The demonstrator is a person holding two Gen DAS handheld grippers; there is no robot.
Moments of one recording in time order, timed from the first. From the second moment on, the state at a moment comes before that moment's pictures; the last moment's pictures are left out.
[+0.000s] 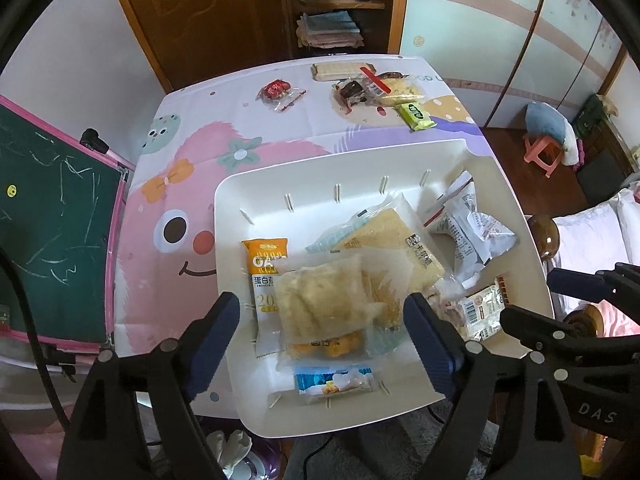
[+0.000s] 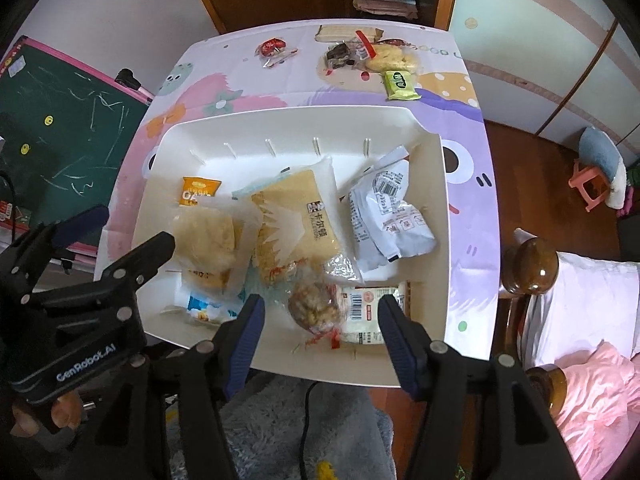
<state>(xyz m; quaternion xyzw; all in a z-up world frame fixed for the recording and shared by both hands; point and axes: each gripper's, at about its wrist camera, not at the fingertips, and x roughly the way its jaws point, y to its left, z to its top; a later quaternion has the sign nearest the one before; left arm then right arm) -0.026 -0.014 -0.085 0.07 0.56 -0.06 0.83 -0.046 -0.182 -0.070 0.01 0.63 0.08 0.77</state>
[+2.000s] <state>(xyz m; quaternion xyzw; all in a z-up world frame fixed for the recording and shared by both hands) 0.276 0.014 -0.019 0.06 0.50 -0.09 0.86 0.236 -0.188 -0.004 -0.04 0.50 0.10 0.86</state>
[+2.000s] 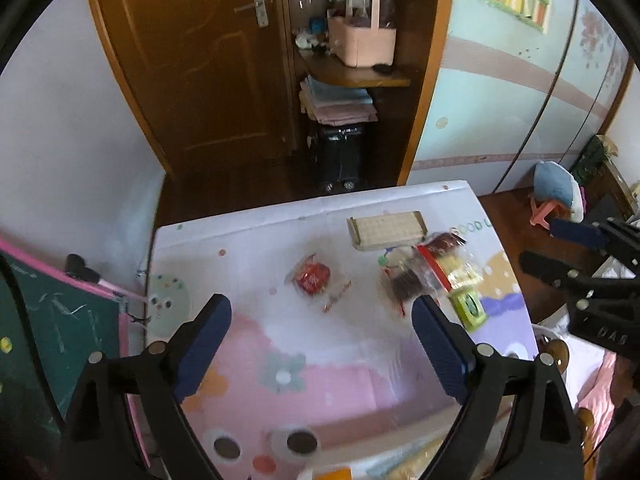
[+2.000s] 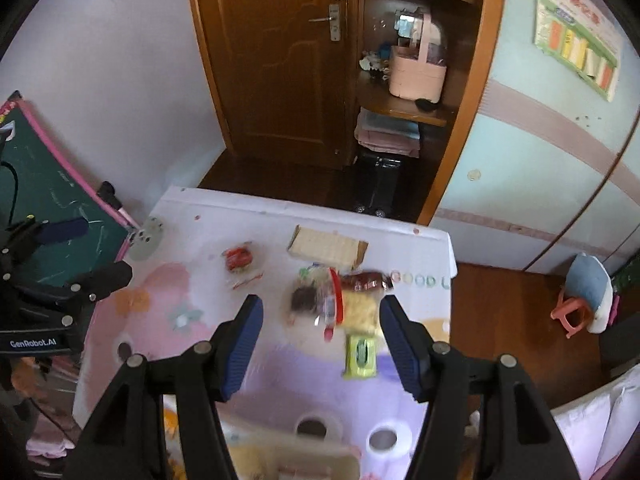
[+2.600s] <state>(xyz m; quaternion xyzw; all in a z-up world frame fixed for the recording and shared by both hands) 0.414 0.040 -0.216 -0.05 0.63 -0.01 0.78 0.329 -0.145 -0.196 -0.12 0.62 0.13 0.76</state>
